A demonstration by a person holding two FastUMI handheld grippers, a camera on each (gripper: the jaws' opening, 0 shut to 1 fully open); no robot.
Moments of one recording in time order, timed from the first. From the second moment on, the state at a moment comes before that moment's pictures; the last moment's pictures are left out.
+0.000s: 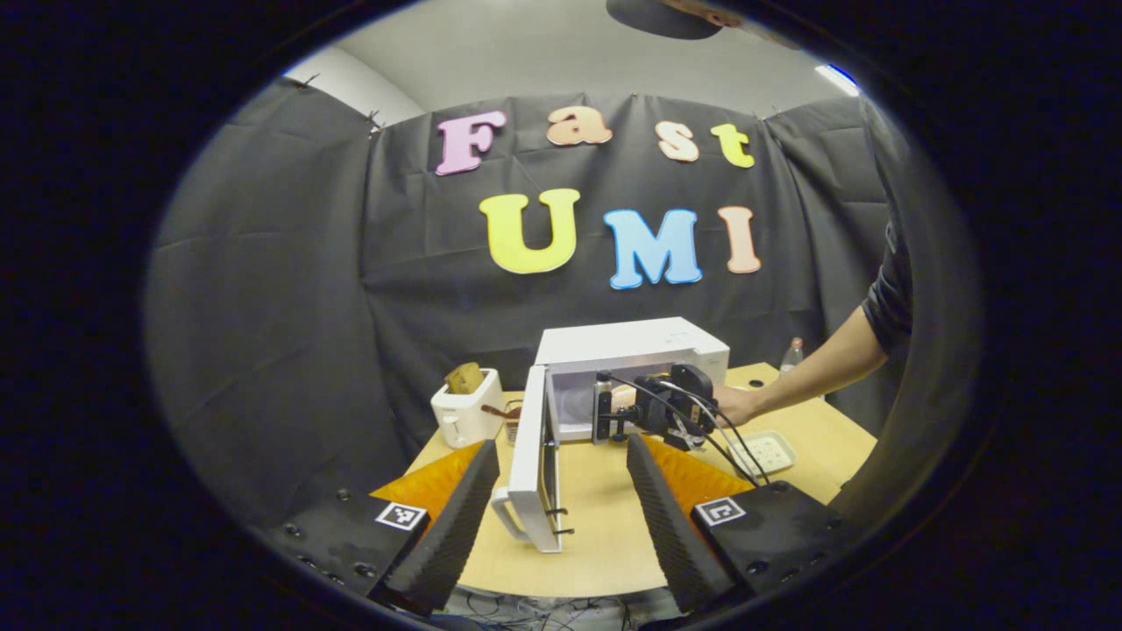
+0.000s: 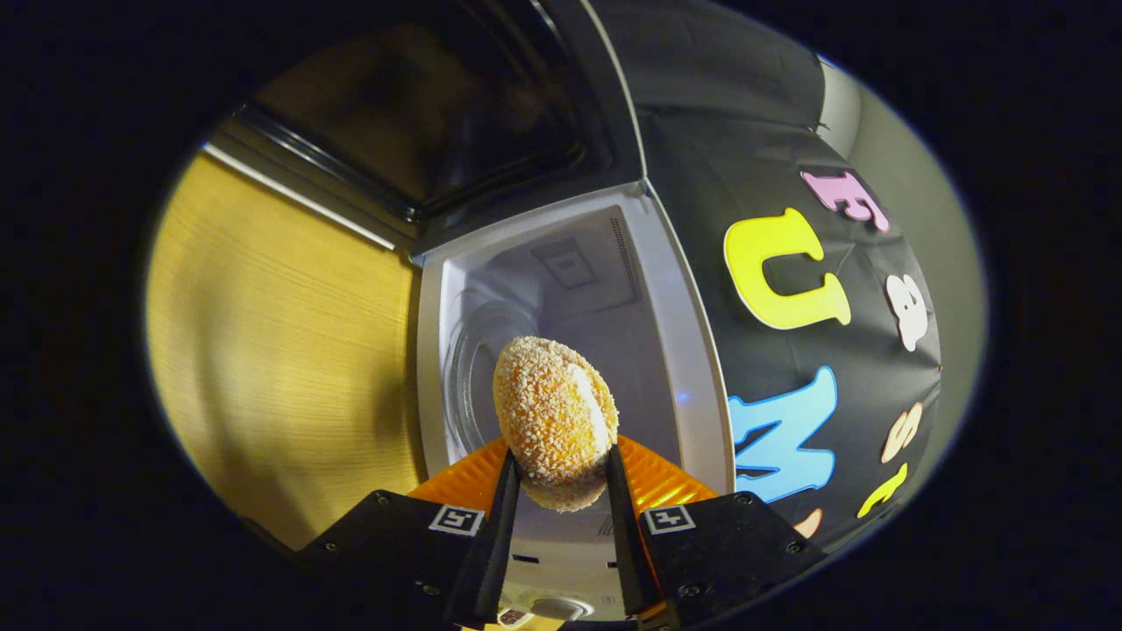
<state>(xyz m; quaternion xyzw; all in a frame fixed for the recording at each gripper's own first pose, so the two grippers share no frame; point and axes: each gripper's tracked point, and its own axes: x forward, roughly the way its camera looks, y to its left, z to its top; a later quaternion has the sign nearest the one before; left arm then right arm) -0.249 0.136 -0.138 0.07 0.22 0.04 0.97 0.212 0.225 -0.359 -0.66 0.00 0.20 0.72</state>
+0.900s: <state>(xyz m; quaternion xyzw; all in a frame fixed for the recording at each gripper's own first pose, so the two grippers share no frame) -0.263 0.139 -0.159 0.02 0.25 0.08 0.96 0.246 0.229 -0.400 -0.63 0.08 0.23 0.73</state>
